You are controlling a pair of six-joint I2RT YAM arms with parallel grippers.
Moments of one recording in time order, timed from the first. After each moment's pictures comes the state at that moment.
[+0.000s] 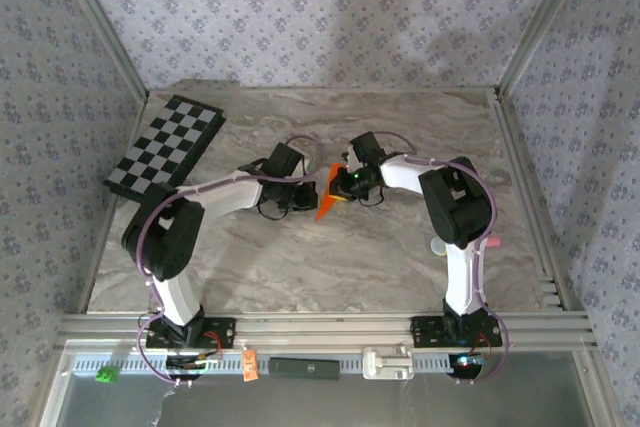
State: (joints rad) left arm -0.63 1.78 1.09 -0.32 0.35 -0.60; right arm 0.48 2.03 1.23 -0.28 -0.51 0.61
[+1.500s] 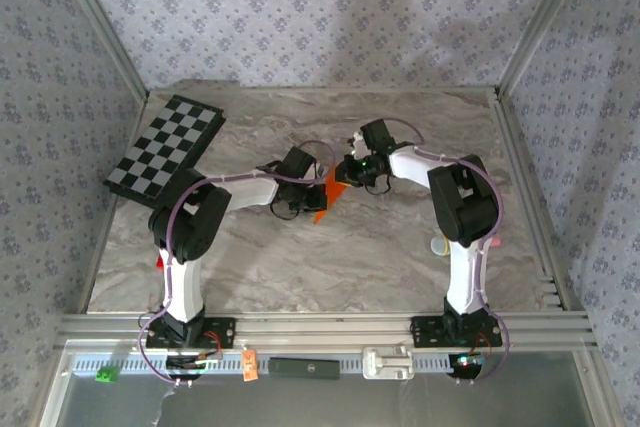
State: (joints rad) left arm -0.65 1.95 1.16 -0.25 0.35 -0.61; right arm 0.40 2.02 1.32 -0.31 -0.54 0.49
